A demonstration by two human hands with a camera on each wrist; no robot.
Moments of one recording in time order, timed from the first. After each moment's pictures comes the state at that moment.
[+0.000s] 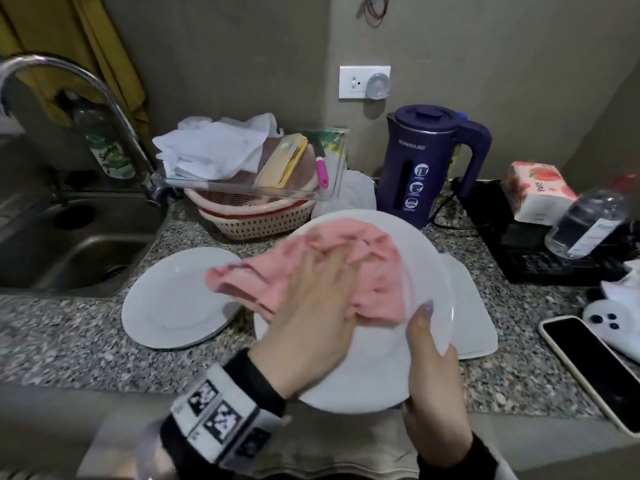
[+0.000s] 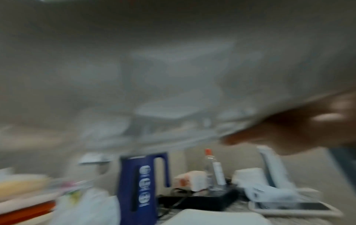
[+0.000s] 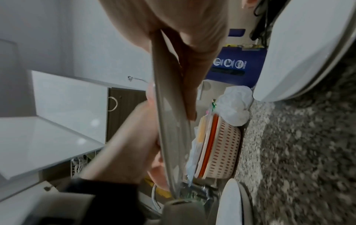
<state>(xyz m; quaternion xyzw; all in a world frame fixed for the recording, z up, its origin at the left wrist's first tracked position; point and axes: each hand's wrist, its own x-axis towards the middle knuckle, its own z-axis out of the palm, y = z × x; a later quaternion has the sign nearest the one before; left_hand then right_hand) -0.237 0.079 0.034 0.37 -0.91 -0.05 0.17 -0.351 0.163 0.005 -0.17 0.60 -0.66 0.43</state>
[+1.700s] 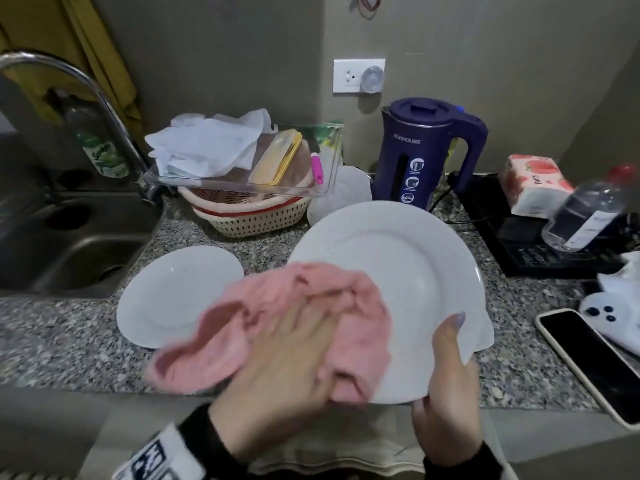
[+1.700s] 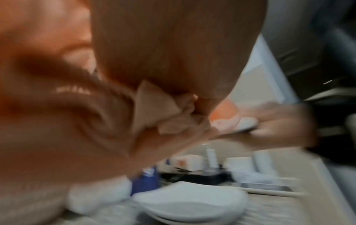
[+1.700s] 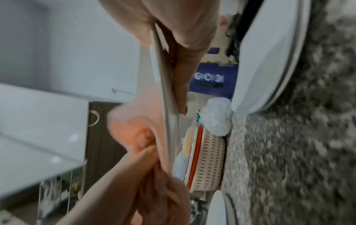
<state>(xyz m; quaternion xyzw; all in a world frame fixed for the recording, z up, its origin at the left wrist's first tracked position) -0.201 0.102 0.018 0.35 -0.94 -0.04 0.05 -0.366 0.171 -0.030 -0.09 0.54 -0.71 0.43</state>
